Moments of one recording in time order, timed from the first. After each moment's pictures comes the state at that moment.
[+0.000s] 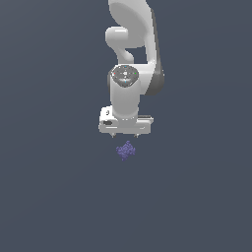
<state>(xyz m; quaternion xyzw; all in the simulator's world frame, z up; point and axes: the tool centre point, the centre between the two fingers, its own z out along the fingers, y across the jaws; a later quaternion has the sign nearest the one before) -0.009 -0.004 0.150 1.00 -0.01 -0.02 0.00</state>
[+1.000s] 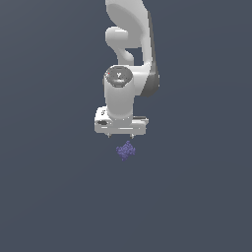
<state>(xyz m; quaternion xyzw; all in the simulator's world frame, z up) -0.009 -0.022 0.147 1.00 -0.02 -0.01 0.01</state>
